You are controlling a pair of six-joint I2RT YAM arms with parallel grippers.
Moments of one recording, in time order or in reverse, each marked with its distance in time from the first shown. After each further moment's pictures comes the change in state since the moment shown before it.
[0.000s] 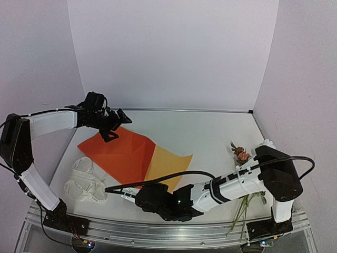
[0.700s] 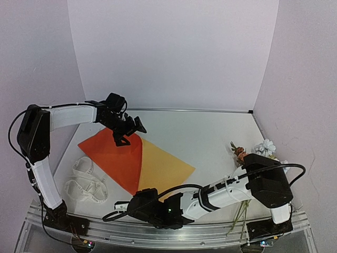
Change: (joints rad) left arm -0.119 0.220 0.222 -0.204 0.005 0.064; right arm 0.057 0.109 0.095 -0.023 0.077 -0.381
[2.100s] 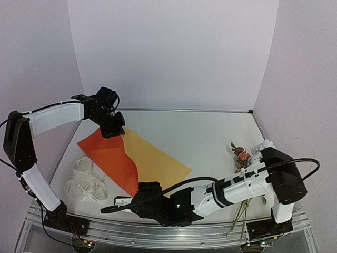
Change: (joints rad) left arm -0.019 -0.123 0.013 -0.177 -0.243 0.018; right arm 0.010 -0.088 -0.027 -0.045 -0.046 0.123
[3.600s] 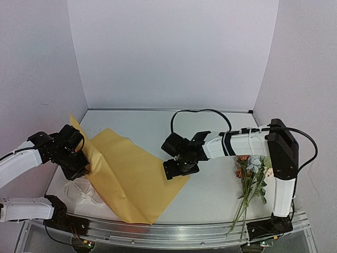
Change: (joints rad) left arm 0.002 -0.756 -0.641 -0.286 -0.165 -0.307; right arm -0.498 -0.060 0.104 -0.569 -0.520 1.246
